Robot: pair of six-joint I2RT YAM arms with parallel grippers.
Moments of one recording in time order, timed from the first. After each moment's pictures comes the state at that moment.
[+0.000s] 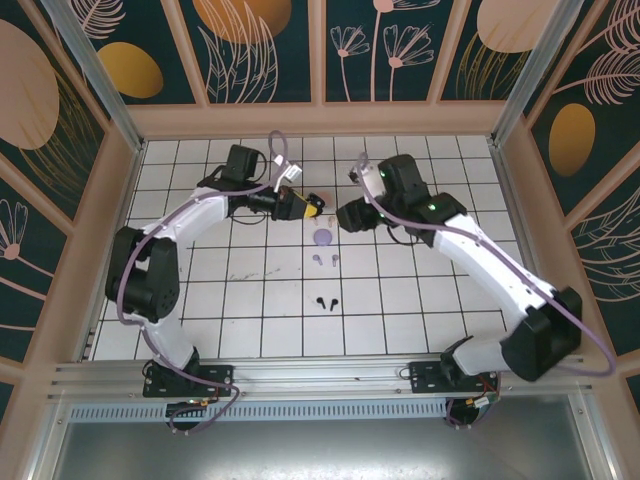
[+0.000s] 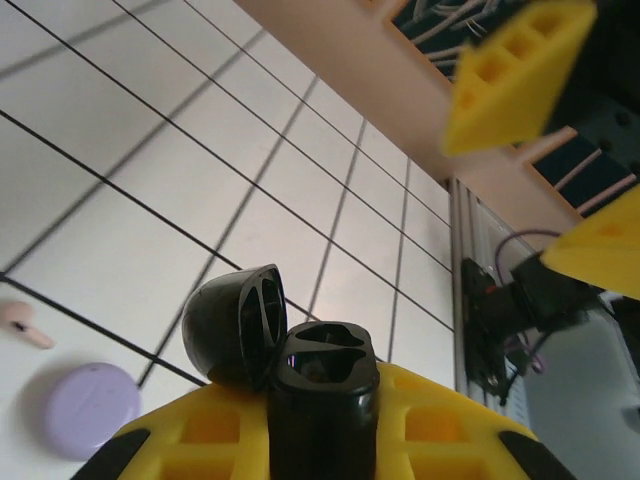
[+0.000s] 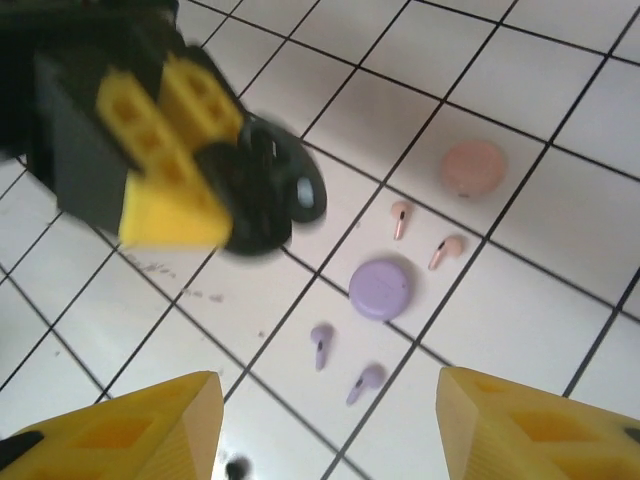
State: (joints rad) left arm -0.34 1.76 1.29 -0.31 1.09 0.04; right arm 0.58 1.33 1.21 -0.60 -0.26 0.10
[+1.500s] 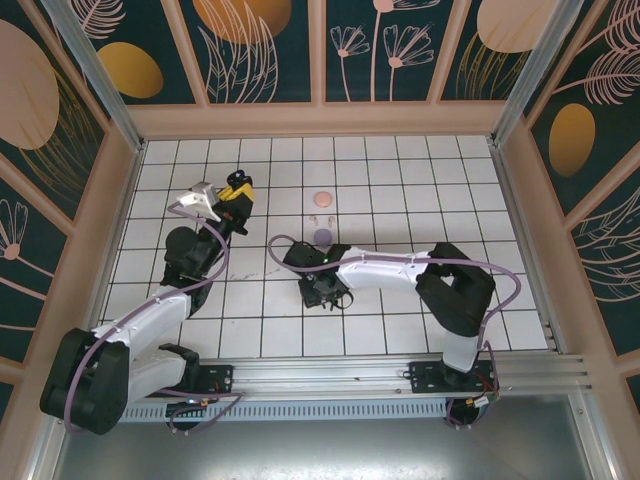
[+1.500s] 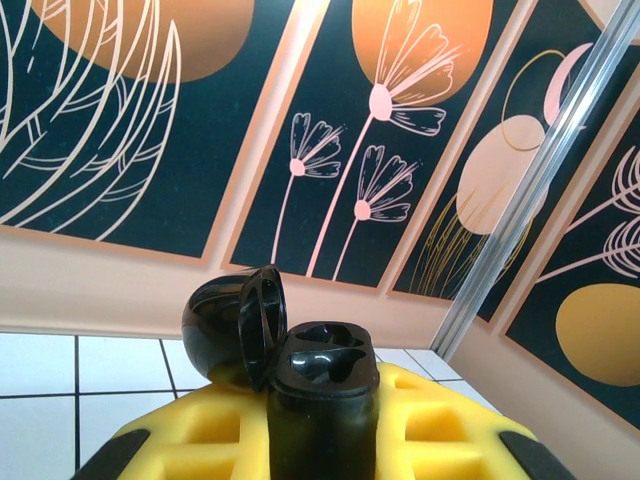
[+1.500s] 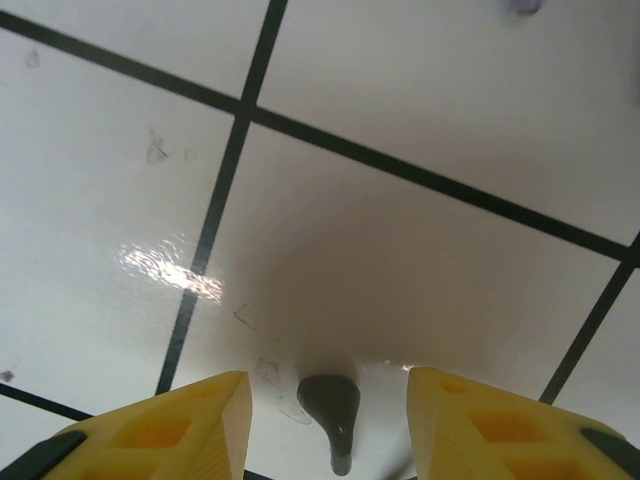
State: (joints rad) left arm -0.34 1.12 0.42 0.91 0.14 -0.46; right arm 1.08 1.83 1.18 -0.70 0.09 0.66
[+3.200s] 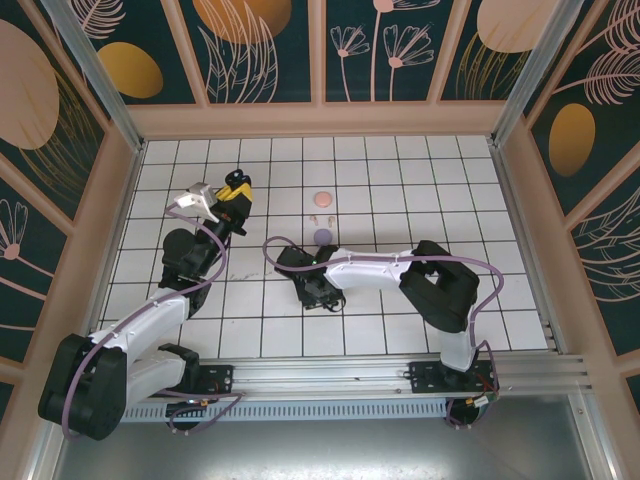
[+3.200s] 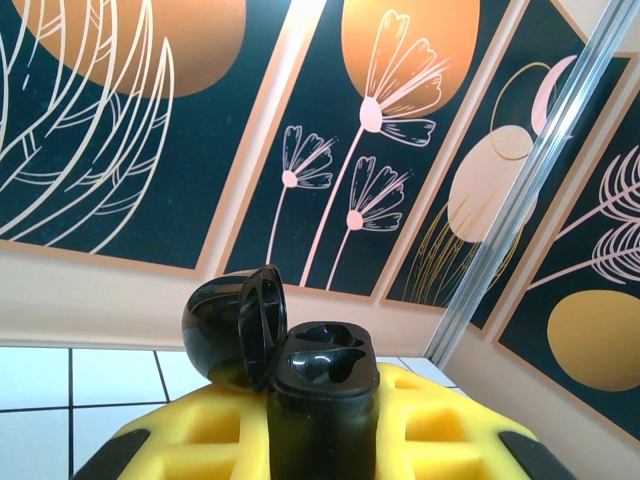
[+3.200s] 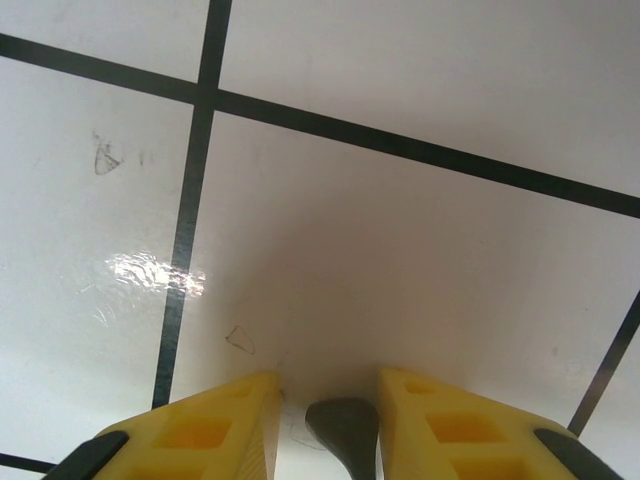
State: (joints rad) left arm -0.34 1.10 0.42 0.91 0.15 -0.46; right arm 1.10 1.91 1.24 -0.75 0.11 0.78
